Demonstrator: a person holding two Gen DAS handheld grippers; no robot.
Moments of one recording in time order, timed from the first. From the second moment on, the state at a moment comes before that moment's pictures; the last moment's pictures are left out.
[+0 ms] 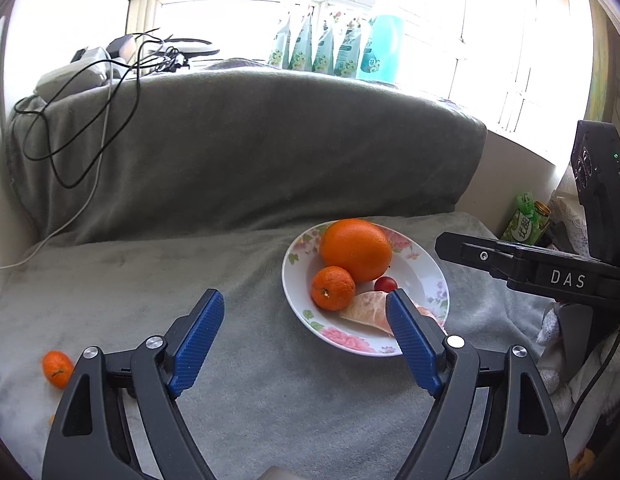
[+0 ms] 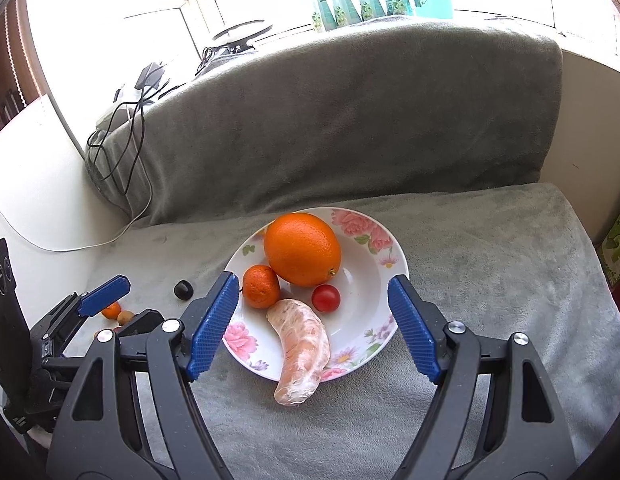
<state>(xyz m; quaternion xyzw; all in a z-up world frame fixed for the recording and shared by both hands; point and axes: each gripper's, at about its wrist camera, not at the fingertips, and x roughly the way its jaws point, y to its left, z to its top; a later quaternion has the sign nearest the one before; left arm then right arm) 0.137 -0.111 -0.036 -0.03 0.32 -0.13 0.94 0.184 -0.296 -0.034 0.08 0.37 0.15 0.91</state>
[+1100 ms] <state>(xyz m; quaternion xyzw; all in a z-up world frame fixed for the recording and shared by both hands) 0.044 0.044 -0.050 -0.07 0.31 0.01 0.95 0.170 -0.182 -0.037 -0.02 0.37 0.27 0.89</state>
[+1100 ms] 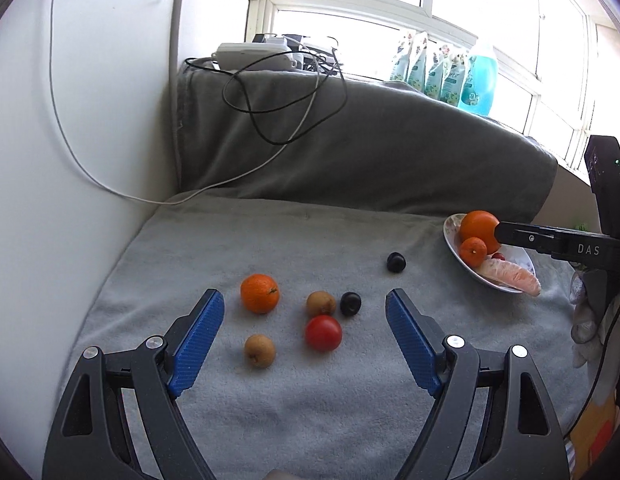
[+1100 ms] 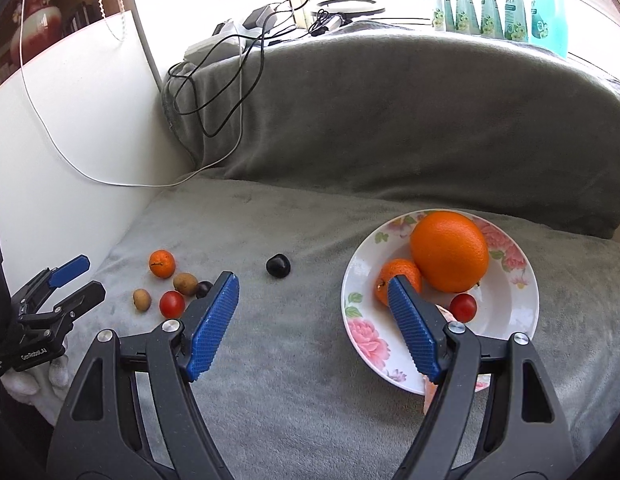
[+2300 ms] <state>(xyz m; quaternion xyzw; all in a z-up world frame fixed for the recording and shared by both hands) 0.059 0.082 -0.108 -0.13 0.38 0.00 0.92 0.191 -0.061 -0.108 -0.07 0.45 0.36 0.81</state>
